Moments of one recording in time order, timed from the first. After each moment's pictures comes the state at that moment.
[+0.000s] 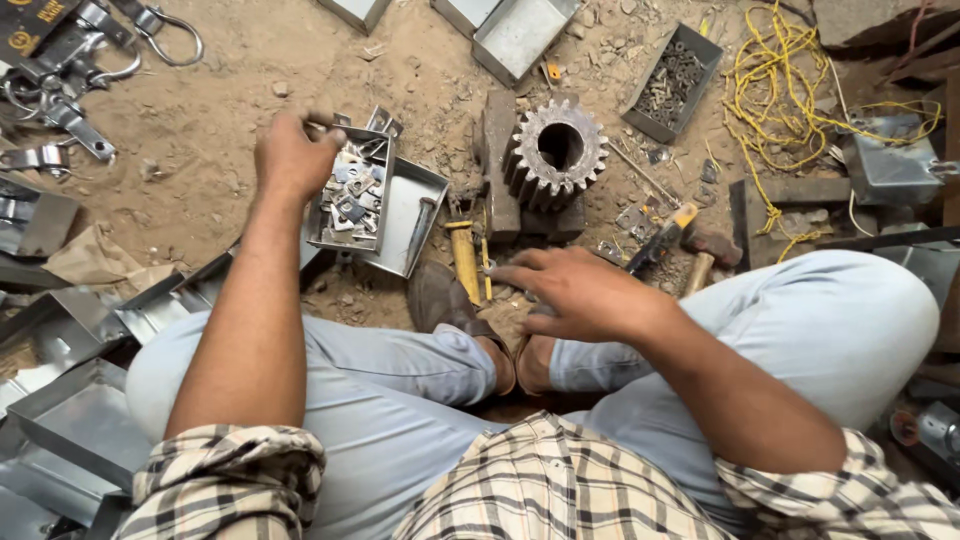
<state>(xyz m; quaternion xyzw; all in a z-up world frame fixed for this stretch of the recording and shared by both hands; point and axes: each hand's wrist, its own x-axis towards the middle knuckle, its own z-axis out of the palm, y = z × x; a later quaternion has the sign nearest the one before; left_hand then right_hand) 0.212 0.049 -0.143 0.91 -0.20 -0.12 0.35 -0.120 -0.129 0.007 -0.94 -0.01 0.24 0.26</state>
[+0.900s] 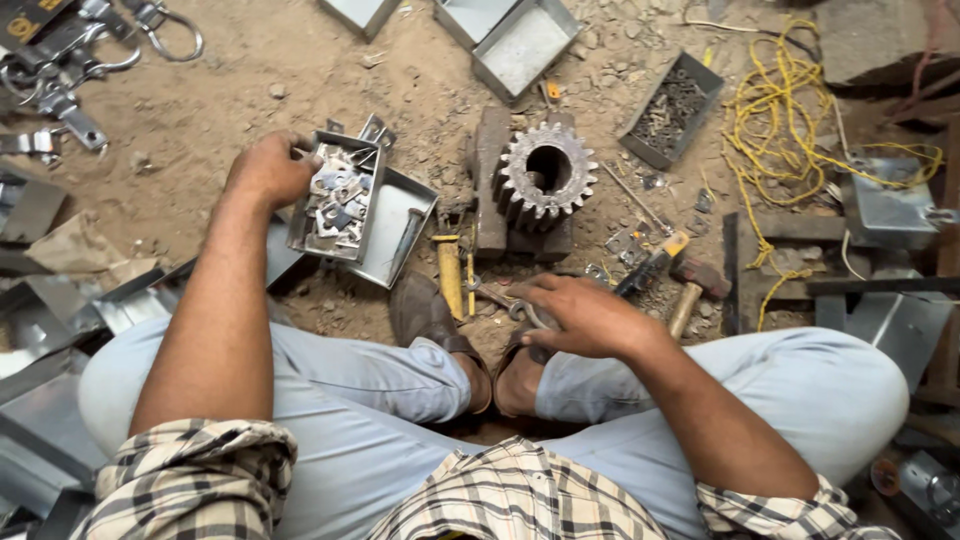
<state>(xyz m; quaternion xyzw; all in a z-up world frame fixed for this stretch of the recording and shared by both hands) 0.222 0.058 -0.142 0.94 -0.19 -0.25 0.16 -0.150 -0.174 -0.043 -0.92 0.04 0.25 0.31</state>
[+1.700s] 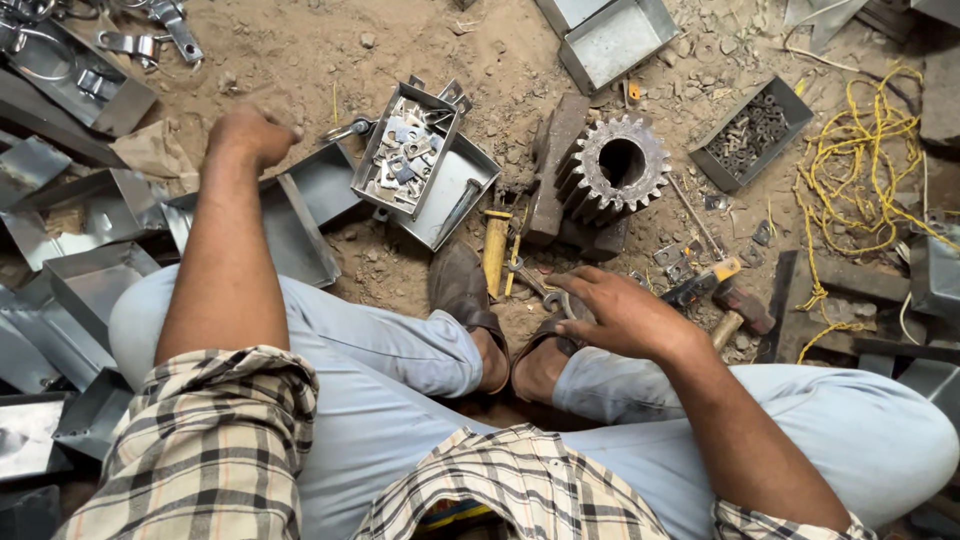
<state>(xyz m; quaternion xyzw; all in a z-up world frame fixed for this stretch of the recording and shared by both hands) 0.247 0.173 -0.156 0.97 0.00 -0.22 0.12 -0.147 -0.165 -0.047 -0.92 -0.01 0.27 0.28</state>
